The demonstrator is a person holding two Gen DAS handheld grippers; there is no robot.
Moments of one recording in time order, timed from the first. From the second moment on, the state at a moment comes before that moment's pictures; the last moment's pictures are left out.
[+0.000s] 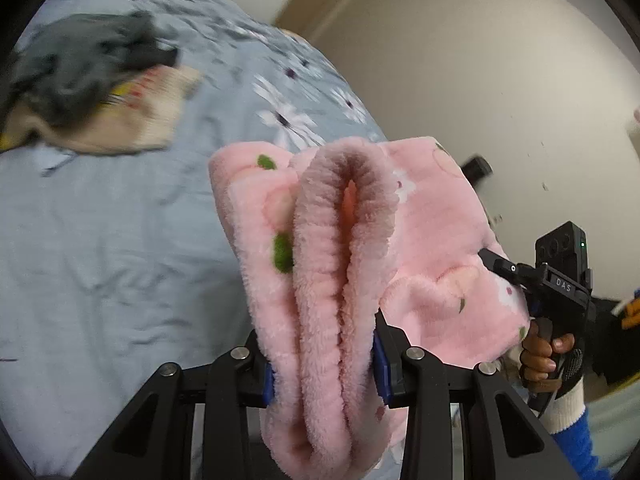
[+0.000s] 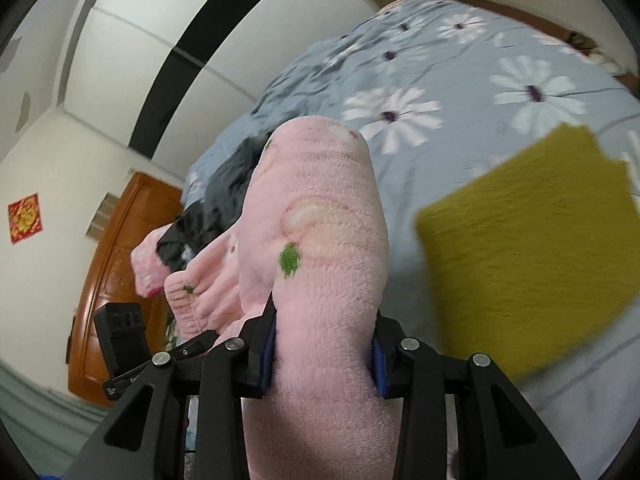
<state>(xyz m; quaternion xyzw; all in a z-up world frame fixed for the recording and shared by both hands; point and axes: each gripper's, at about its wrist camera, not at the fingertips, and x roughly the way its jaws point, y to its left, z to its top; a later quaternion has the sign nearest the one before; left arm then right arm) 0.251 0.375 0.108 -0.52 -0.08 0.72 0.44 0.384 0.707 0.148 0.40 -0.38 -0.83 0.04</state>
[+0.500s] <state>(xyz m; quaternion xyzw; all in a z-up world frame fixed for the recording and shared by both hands) 0.278 0.521 0.087 -0.55 -0.04 0.66 0.51 0.427 0.841 0.131 0.41 -0.39 -0.82 -0.05</state>
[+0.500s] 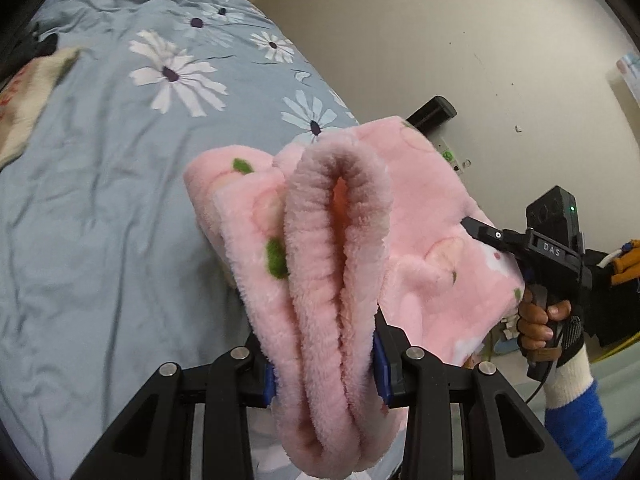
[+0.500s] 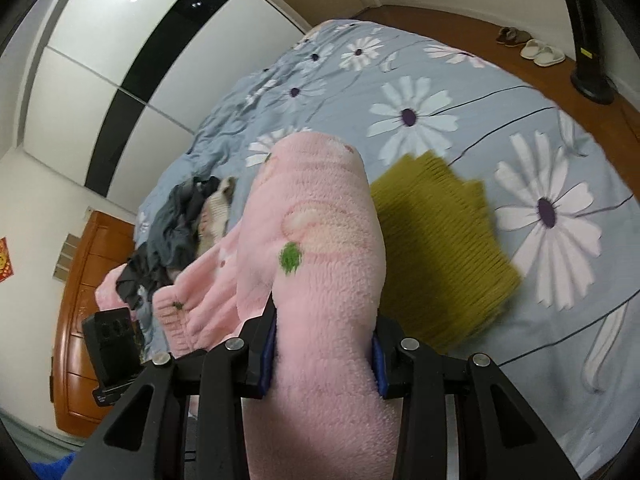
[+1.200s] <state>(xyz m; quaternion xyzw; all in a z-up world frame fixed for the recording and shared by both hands) 0.245 0.564 0.076 -0.52 -0.05 0.68 0.51 0.431 0.895 0.077 0.37 -0.43 -0.82 -0.09</state>
